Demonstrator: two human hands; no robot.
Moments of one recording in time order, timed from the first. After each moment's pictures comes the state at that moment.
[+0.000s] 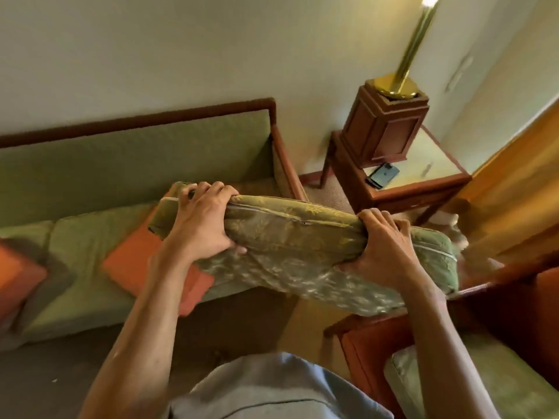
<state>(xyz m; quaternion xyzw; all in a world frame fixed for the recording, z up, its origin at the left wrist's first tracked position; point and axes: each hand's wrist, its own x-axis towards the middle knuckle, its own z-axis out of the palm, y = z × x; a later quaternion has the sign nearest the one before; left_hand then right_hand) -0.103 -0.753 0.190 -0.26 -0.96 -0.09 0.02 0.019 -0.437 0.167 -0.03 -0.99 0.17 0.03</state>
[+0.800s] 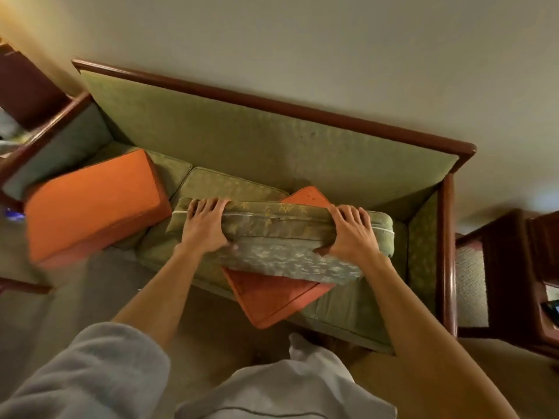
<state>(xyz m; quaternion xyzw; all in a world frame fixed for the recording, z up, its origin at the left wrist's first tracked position) -0.243 -1.096 0.055 0.13 -0.99 -0.09 -0.06 -0.337 -0.761 0.044 0.26 -0.96 0.09 -0.08</state>
